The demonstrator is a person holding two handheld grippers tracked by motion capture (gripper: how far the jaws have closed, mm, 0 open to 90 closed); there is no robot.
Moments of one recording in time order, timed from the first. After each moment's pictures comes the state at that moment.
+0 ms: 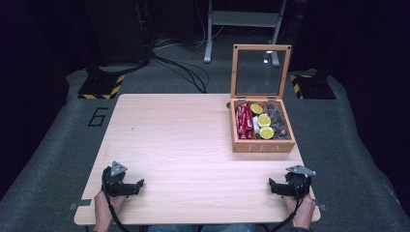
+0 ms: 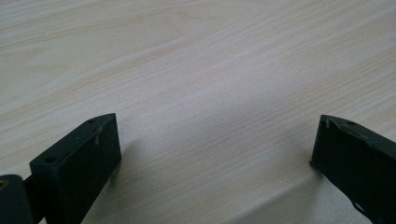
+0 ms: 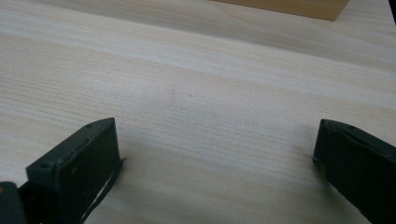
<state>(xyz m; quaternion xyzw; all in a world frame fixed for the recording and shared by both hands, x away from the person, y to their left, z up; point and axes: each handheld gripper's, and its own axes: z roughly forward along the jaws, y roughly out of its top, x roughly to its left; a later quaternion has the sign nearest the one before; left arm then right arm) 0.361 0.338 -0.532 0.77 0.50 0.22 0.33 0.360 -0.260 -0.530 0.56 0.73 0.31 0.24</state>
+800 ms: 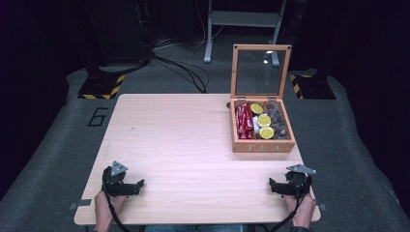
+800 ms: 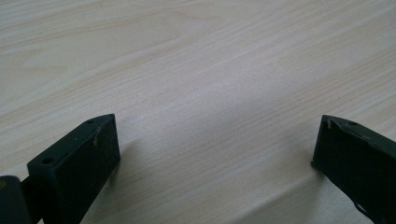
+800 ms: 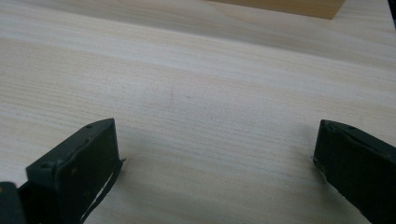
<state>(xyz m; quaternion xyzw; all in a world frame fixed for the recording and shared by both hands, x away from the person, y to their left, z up) 0.361 0.338 -0.531 0.78 0.49 0.21 0.32 0.361 -0.260 -0.526 0.57 0.72 0.30 0.23</state>
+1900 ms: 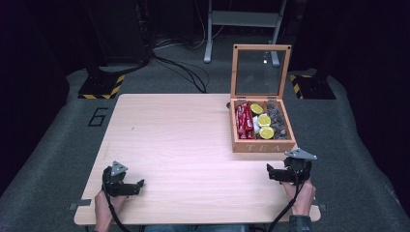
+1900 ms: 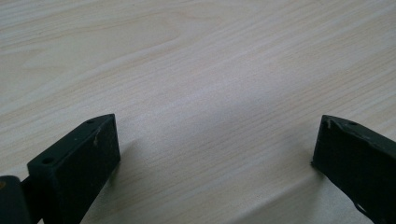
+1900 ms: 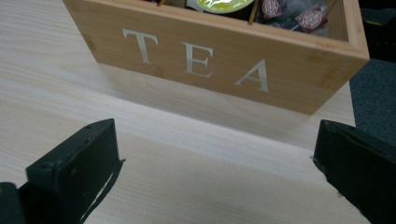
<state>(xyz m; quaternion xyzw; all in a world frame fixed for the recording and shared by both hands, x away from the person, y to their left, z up) 0.361 0.338 -0.532 0.78 0.49 0.22 0.32 0.378 -0.239 -0.463 0.54 0.73 0.32 0.26</state>
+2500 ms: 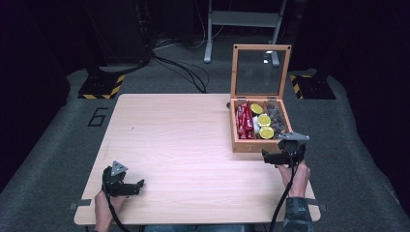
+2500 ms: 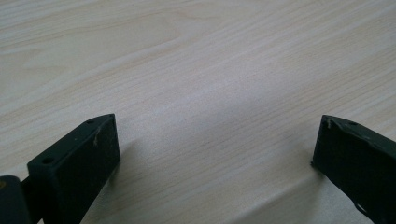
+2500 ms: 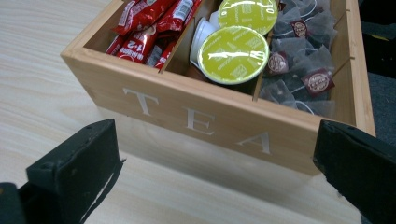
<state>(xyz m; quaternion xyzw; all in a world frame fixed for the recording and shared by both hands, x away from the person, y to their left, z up) 0.361 0.338 -0.532 0.78 0.49 0.22 0.32 0.425 -0.226 -0.440 0.53 0.74 0.32 0.26</state>
